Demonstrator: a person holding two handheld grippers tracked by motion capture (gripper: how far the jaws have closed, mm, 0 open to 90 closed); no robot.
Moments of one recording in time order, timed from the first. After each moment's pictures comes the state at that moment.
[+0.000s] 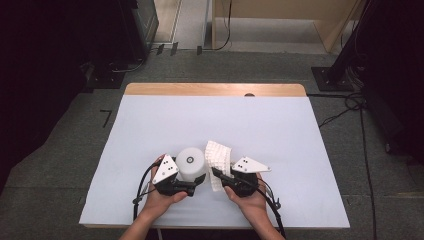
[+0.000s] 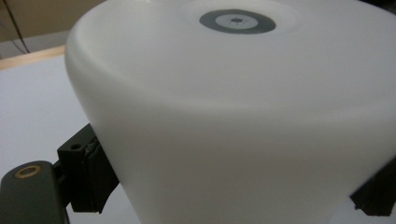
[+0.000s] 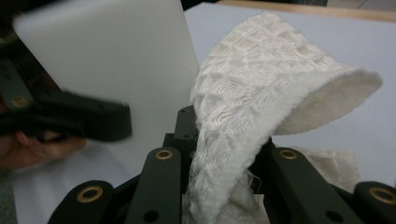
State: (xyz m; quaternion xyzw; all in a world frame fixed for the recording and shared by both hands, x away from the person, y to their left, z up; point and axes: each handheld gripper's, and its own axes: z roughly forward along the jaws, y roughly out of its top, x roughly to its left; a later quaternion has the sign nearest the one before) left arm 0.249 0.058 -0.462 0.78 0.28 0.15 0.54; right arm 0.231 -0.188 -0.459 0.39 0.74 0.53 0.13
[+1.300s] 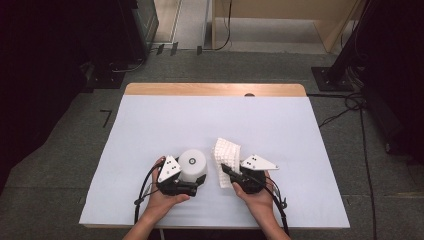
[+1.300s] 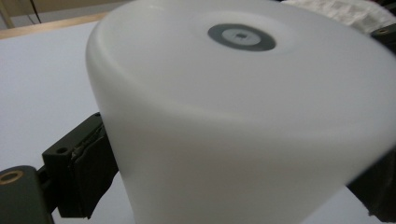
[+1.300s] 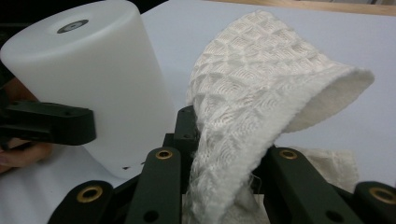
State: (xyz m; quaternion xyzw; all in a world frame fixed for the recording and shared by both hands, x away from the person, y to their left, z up) left arm 0.250 0.056 -0.473 0.78 0.32 0.16 0.51; right arm 0.238 -0.209 -0.466 0.43 0.73 0.51 0.15
